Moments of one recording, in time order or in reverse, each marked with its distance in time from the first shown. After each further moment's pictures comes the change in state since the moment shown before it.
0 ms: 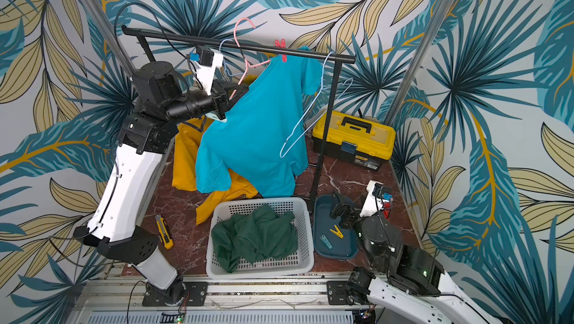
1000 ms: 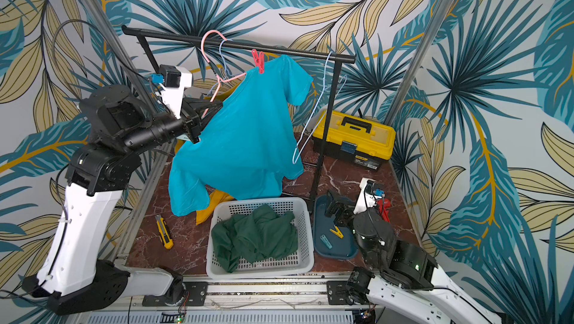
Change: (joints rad) left arm 0.000 -0.335 -0.258 -0.045 -0.136 0.076; right arm 0.000 0.064 0.011 0.001 -0.015 0.015
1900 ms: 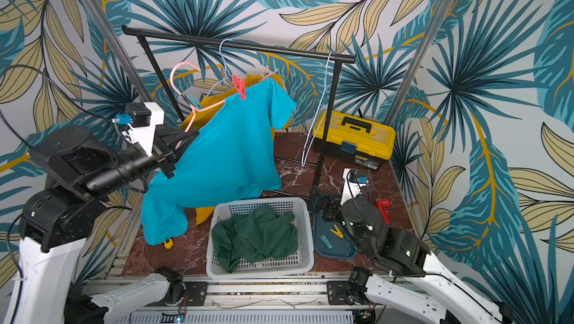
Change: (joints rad) left arm 0.002 -0.302 -0.300 -0.068 -0.040 0.097; right arm 0.000 0.201 0.167 -0.018 -0.177 -0.025
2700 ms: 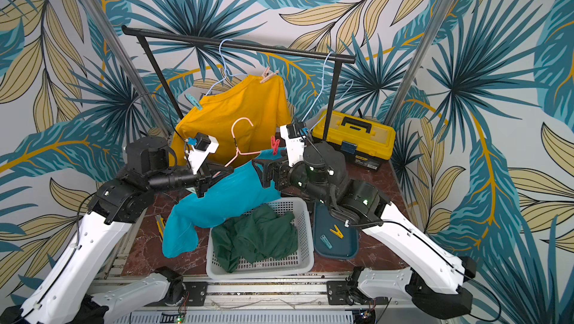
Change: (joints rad) left arm -0.024 0.024 -0.323 -0.002 0.250 -0.012; right arm 0.000 0.507 0.525 0.171 -0.439 -0.219
